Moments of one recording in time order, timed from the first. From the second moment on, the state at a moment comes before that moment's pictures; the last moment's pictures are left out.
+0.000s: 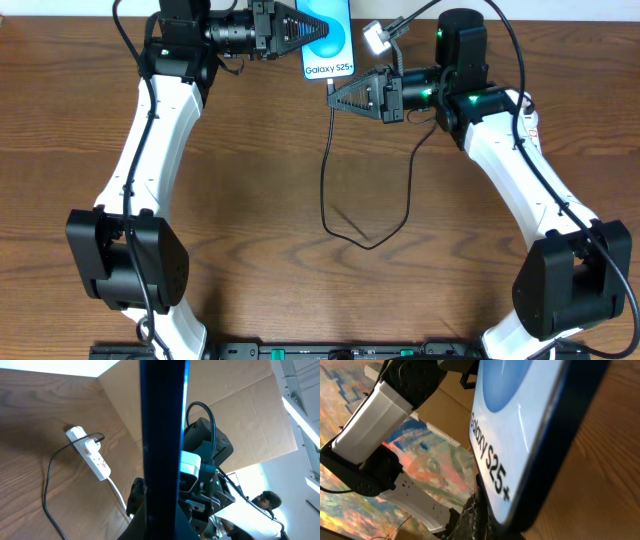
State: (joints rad) left arm -0.11 1.88 1.74 -0.11 1.35 -0.78; right arm 0.26 1.78 1.45 -0.09 -1.39 0.41
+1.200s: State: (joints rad) left arm -0.11 1.88 1.74 -0.11 1.35 -0.80; right arm 0.26 1.78 1.45 -0.06 -1.39 0.45
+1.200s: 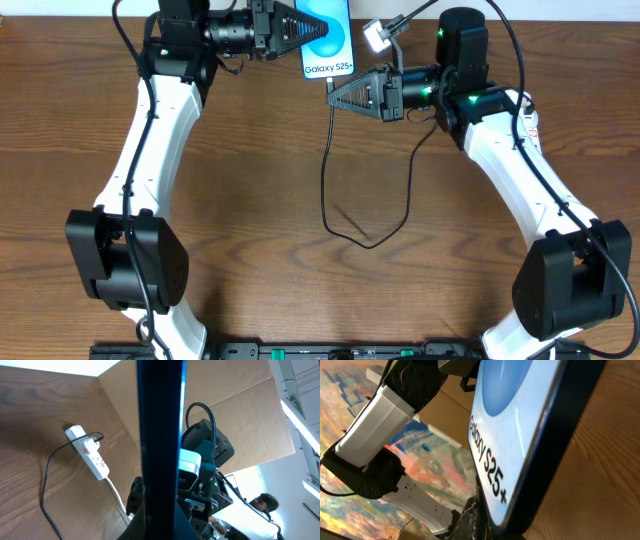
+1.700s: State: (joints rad) left arm -0.11 1.88 1.74 -0.11 1.36 -0.80; right arm 0.26 1.78 1.45 -0.05 -1.40 0.48
